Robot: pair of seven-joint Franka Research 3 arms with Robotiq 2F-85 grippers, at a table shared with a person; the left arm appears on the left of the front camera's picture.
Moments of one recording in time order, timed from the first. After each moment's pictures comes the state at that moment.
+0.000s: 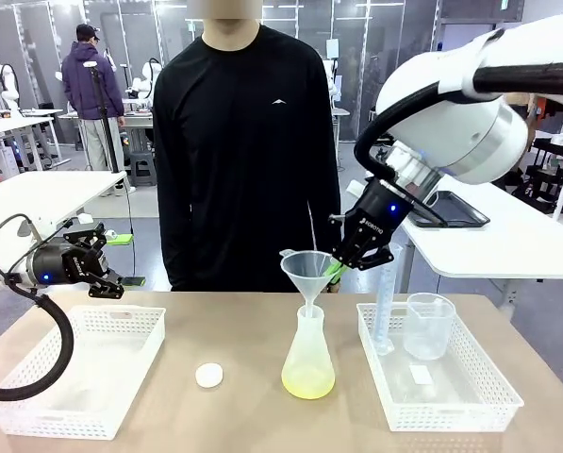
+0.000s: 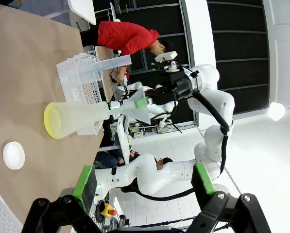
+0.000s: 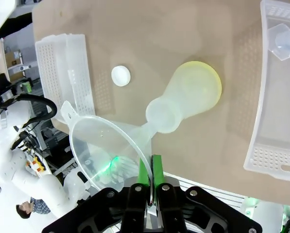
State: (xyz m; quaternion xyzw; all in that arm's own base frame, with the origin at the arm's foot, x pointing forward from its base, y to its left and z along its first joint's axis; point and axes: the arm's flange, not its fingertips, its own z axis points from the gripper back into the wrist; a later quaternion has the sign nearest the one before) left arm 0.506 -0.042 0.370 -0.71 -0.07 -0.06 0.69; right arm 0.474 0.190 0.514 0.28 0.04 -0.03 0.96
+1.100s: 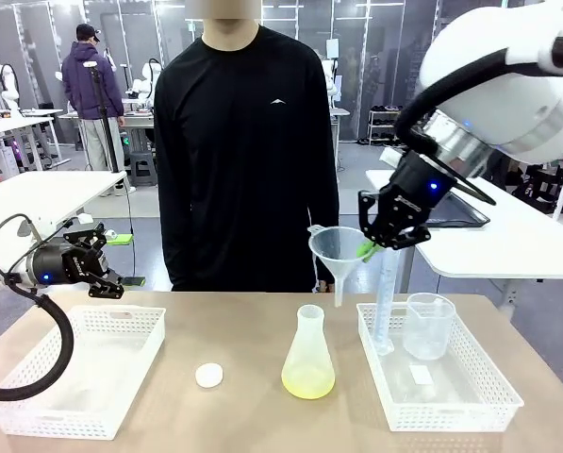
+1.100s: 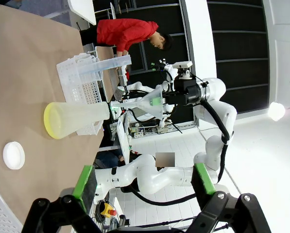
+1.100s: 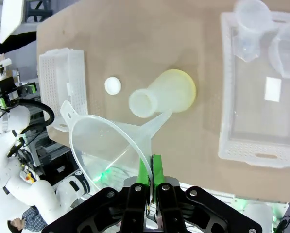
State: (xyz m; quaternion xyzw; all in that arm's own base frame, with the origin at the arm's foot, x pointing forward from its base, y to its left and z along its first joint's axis) left arm 0.506 -0.042 0.370 -0.71 -0.07 -0.06 0.69; right arm 0.430 0.136 0.554 0.26 -0.03 -0.05 0.96
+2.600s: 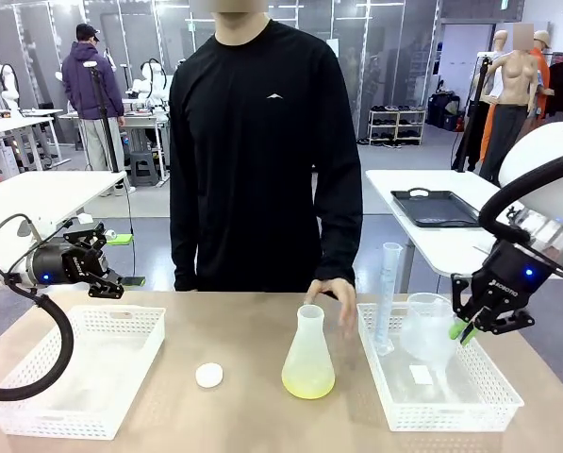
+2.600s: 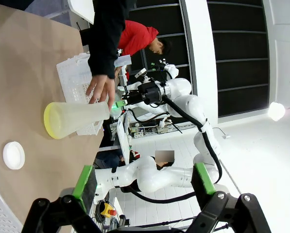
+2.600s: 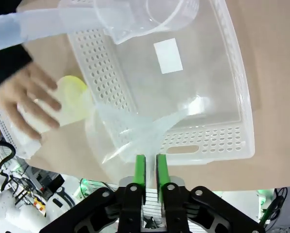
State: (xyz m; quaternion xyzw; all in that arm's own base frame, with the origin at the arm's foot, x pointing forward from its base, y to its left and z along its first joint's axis) left arm 0.506 -0.042 0.370 -0.71 -0.07 -0.06 0.69; right arm 0.418 0.003 0.430 0.21 0.03 -0.17 0.96
